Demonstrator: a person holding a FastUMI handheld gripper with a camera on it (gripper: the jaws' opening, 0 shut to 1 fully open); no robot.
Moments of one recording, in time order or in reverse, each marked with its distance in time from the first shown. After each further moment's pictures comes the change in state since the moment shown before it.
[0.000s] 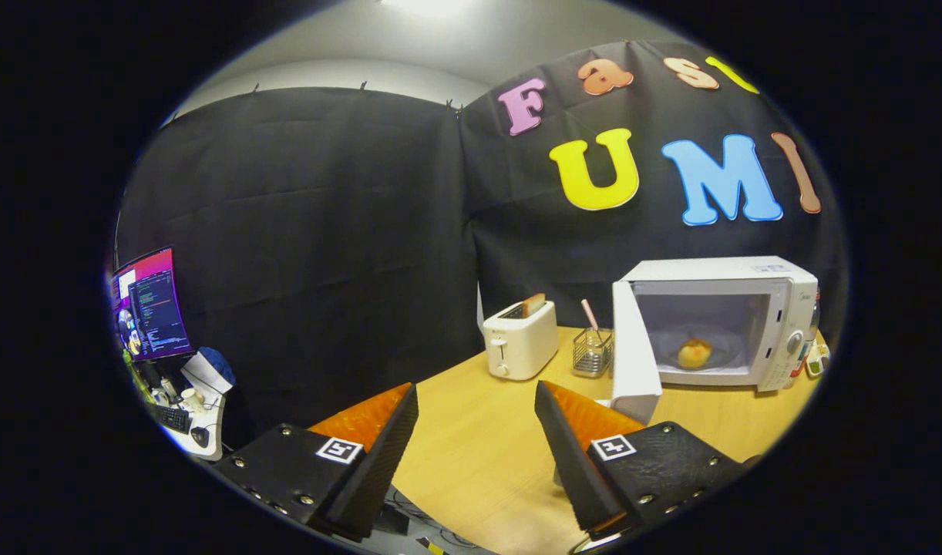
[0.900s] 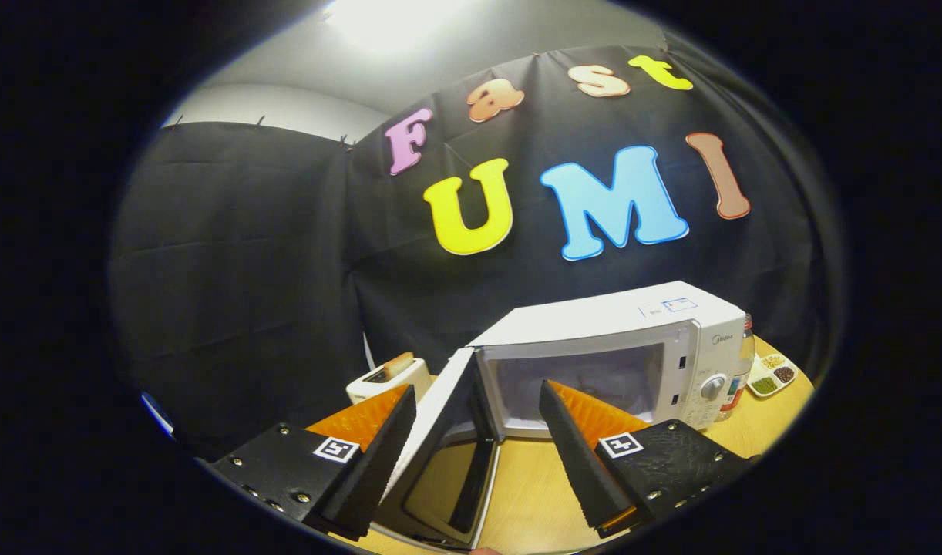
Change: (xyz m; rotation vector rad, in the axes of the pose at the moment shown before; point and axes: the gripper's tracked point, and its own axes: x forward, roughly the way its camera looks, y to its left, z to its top) arm 0.001 -0.177 0.089 0.082 -0.186 -0.328
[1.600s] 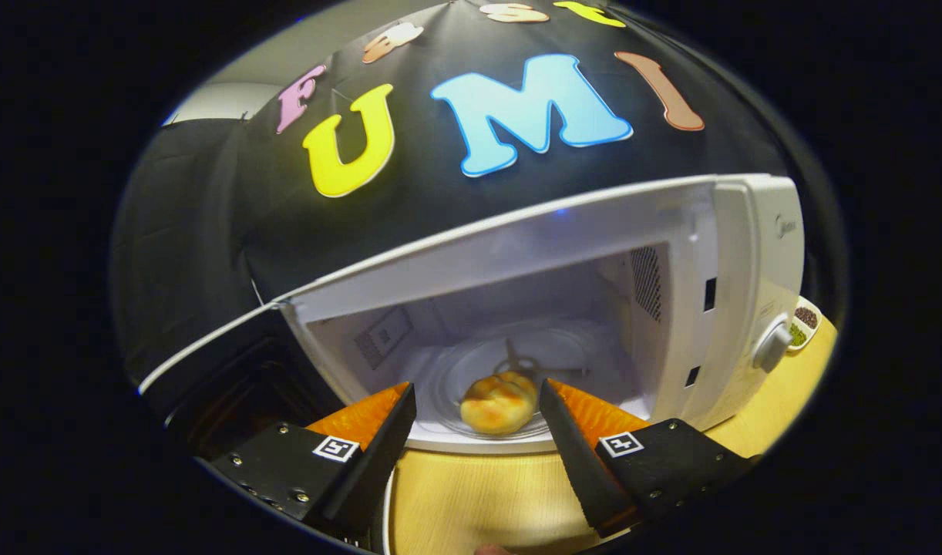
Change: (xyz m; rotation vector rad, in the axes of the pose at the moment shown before) arm 0.152 -0.157 -0.093 0.131 0.134 -0.251
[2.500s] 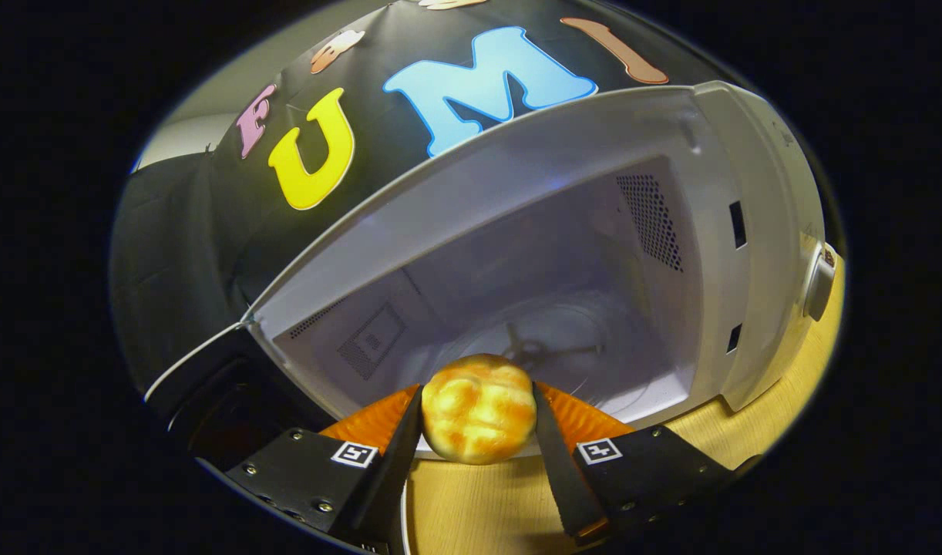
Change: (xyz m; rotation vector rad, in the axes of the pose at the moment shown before) arm 0.061 -0.021 -0.029 0.195 0.065 -0.019
